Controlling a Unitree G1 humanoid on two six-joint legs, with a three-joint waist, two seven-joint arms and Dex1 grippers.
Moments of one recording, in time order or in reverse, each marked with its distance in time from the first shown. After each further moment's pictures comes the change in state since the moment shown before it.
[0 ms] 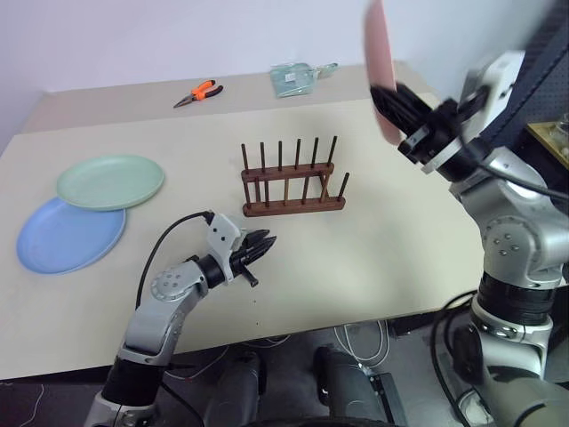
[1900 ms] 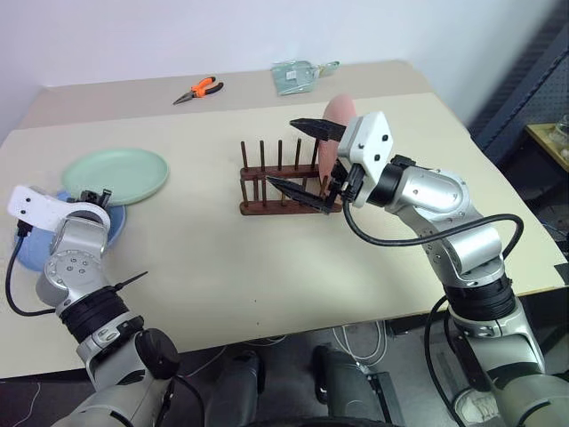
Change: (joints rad) left arm -0.478 -0.112 0.945 0.373 -0.426 0.311 1.027; right arm 0.038 -0.134 0.459 0.076 -0.463 -0.399 0.228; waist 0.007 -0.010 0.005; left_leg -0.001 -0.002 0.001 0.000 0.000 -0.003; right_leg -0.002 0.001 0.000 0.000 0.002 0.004
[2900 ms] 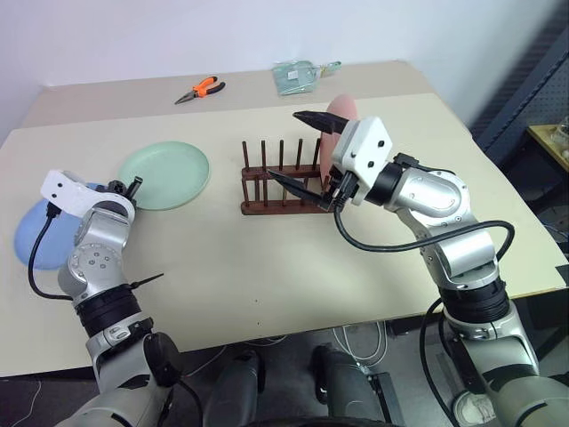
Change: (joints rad) left arm 0.020 -0.009 -0.179 -0.019 -0.007 -0.046 -0.074; right arm 0.012 0.031 0.012 0.003 -0.158 -0.085 -0.008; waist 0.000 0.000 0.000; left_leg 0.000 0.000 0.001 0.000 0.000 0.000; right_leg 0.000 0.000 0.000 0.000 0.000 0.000
